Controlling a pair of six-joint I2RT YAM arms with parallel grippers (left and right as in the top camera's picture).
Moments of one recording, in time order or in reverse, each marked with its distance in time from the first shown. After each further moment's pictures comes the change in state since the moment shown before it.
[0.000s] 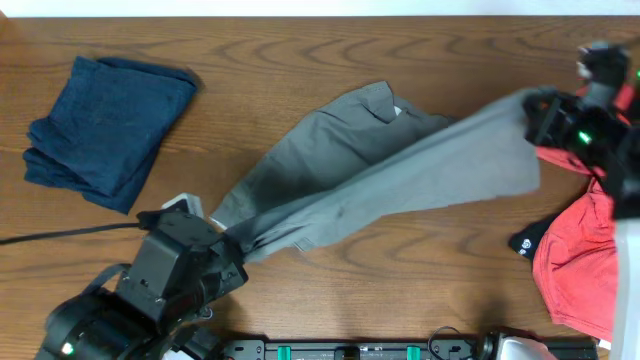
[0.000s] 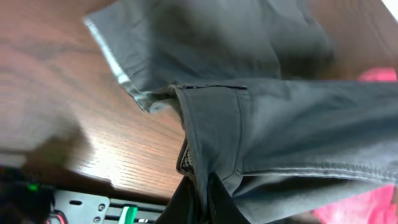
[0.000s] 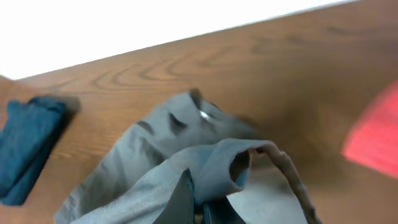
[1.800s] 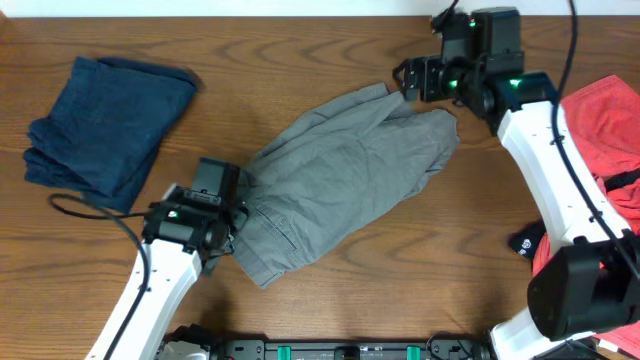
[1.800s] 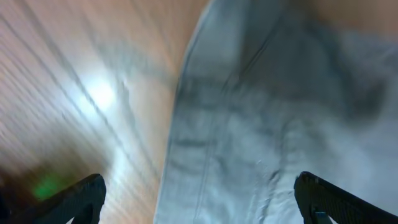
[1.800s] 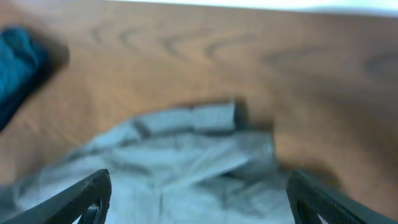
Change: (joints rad) left arm 0.330 0.362 -0.417 0.404 -0.061 -0.140; right arm 0.304 0.460 0.025 0.313 0.071 -0.071
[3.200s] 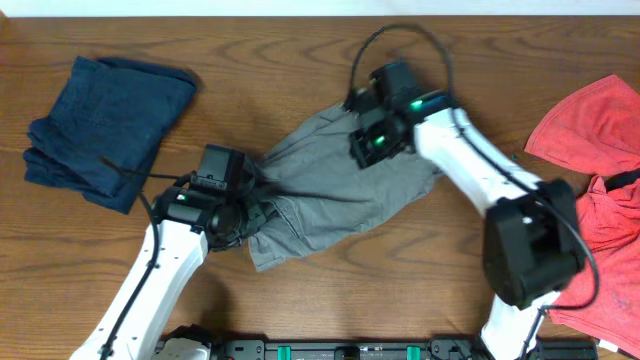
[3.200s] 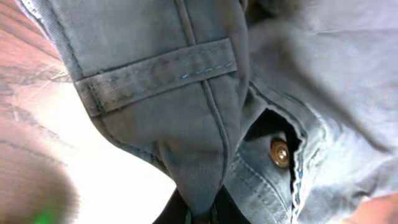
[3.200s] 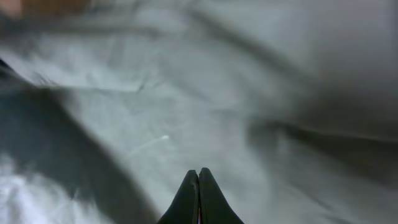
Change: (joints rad) left arm 0.003 0.076 0.079 0.051 0.246 0.467; right arm 0.280 0.223 -0.074 -0.135 -0.056 -0.107
